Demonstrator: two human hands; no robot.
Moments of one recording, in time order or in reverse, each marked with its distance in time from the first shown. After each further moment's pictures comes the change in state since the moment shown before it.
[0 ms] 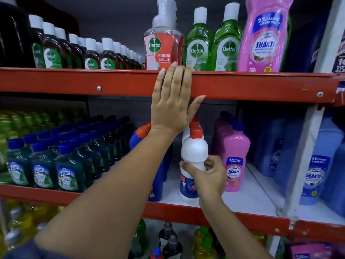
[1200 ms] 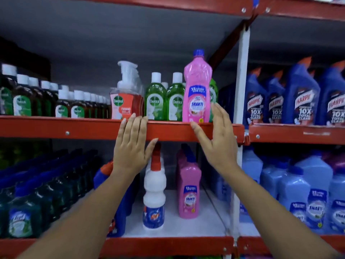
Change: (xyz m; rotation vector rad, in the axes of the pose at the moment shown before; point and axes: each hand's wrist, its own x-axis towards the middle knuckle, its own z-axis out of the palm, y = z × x) left_hand 0.007 0.002 -0.027 -0.118 -0.255 -0.042; right_hand 0.068 -0.171 -0.123 -0.441 0.144 -0.984
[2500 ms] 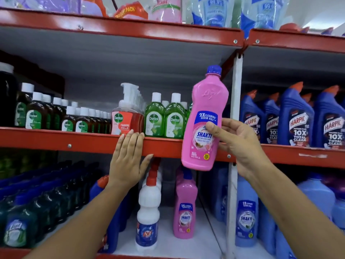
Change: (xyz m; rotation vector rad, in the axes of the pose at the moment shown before) left_hand 0.003 0.001 0.000 0.029 -0.038 -0.012; right_hand 0.042 -0.019 -0.078 0.888 -0.255 0.509
